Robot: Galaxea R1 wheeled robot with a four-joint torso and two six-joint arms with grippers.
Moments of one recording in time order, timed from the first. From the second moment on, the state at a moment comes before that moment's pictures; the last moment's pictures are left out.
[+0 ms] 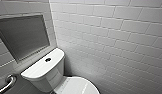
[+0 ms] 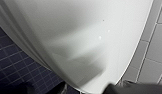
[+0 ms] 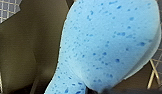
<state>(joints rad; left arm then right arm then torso) 0.87 2.89 -2.14 -0.57 0.01 -0.47 -1.51 2.92 -2.62 0.07 0.06 0.06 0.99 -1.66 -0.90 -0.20</state>
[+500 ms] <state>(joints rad) 0.87 2.80 -1.97 -0.57 -0.05 -0.46 -1.51 2.92 -2.62 0.07 0.06 0.06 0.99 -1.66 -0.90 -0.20</state>
